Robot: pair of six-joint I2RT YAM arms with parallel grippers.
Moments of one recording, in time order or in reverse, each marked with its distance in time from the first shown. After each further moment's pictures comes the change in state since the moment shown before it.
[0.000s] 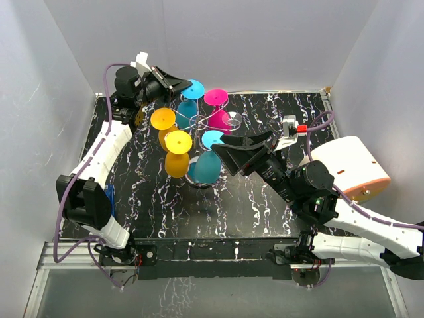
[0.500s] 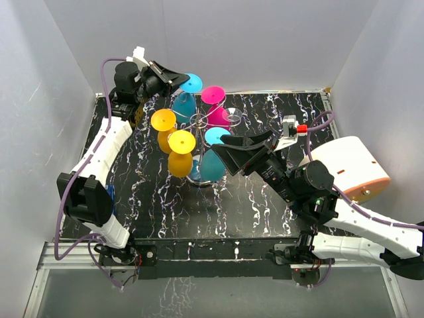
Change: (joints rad) left arm -0.002 0.025 0.067 -0.028 -0.076 0.034; right arm 0.000 0.000 0.000 0.000 0.001 0.003
